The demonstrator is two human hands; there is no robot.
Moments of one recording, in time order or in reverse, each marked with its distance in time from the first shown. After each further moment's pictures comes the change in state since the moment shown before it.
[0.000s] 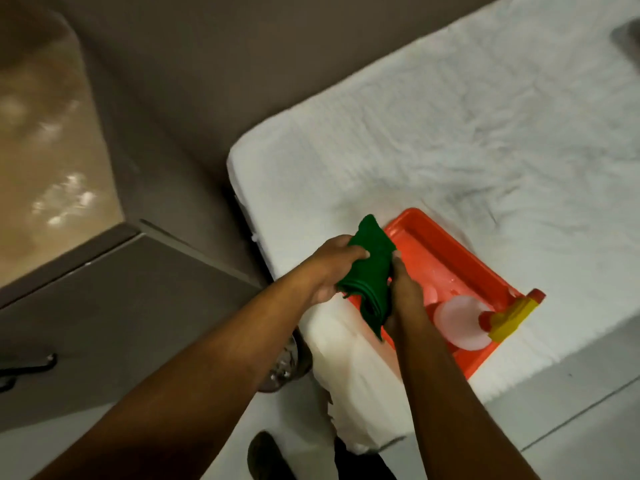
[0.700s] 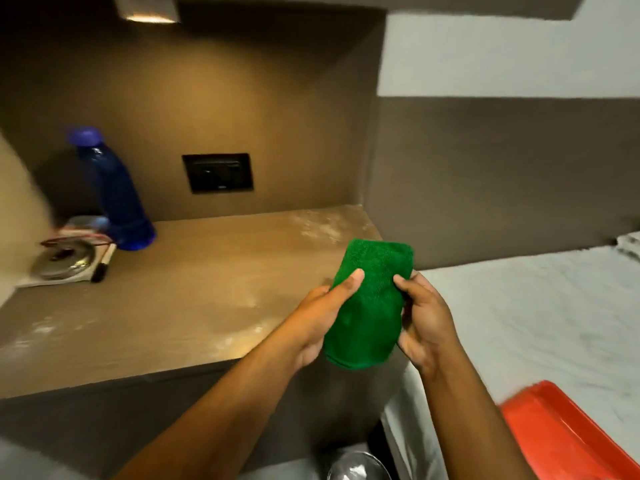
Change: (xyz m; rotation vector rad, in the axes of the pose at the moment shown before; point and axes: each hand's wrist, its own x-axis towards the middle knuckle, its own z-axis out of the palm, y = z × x) left_hand -0.314 0.015 -0.363 -0.394 -0.047 0.586; right_hand -0.314 0.129 0.310 -0.186 -0.776 -0.430
